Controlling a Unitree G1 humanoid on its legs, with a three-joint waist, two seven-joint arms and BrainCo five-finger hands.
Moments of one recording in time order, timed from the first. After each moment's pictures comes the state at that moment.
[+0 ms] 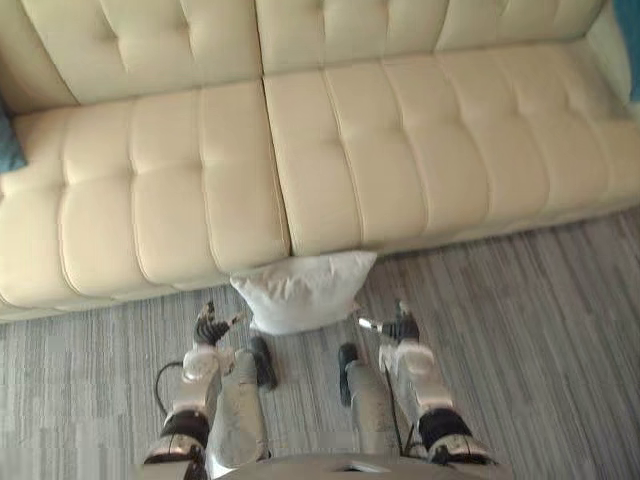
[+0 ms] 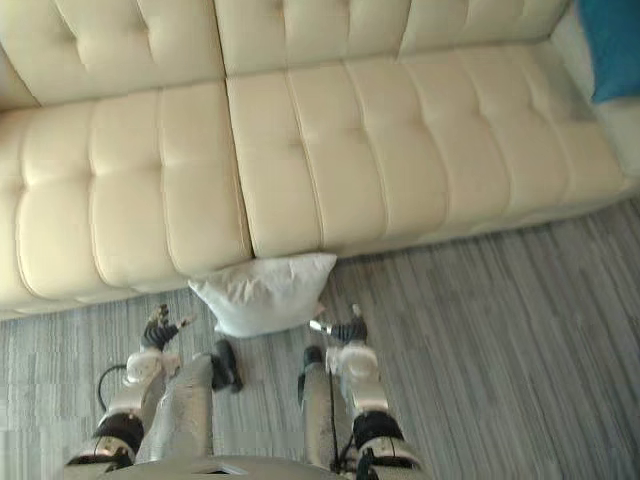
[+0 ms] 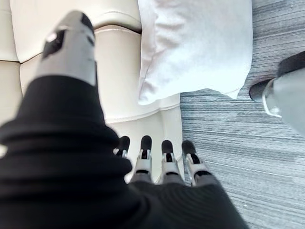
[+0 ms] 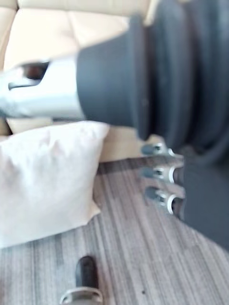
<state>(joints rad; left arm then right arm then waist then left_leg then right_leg) -0.21 0.06 0.14 0.79 -0.09 -0.09 0.18 -0.21 -0.04 -0.12 0.66 -0.06 -0.04 -0.20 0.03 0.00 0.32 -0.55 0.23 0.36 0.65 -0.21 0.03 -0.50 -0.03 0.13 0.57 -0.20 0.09</state>
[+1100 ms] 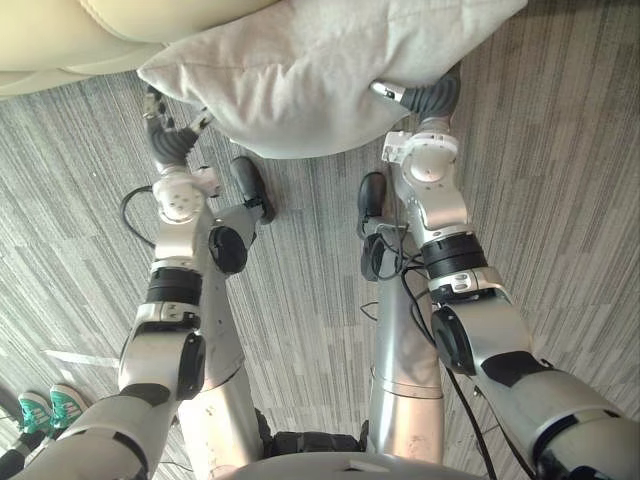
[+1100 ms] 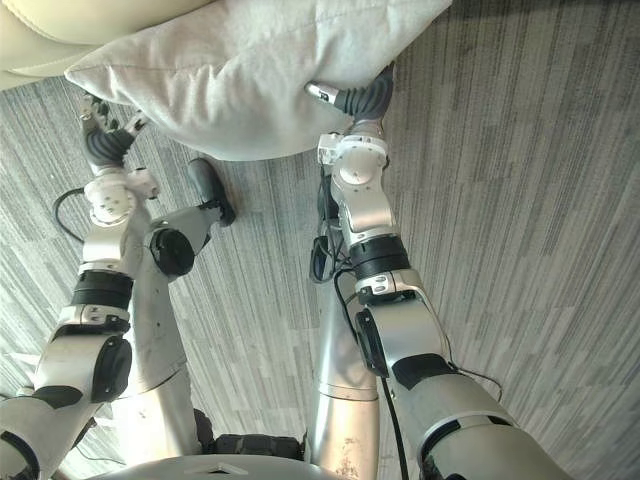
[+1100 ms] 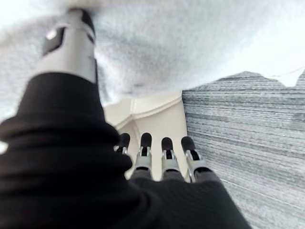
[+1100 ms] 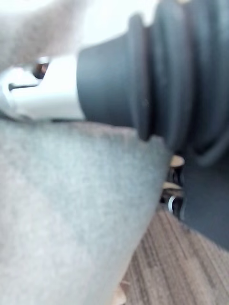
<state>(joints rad) -0.81 0.15 0.11 0.52 -0.12 -0.11 0.40 -1.01 -0.20 0.03 0.52 -0.01 -0.04 -0.50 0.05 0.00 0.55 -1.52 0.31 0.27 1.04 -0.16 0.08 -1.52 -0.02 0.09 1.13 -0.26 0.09</state>
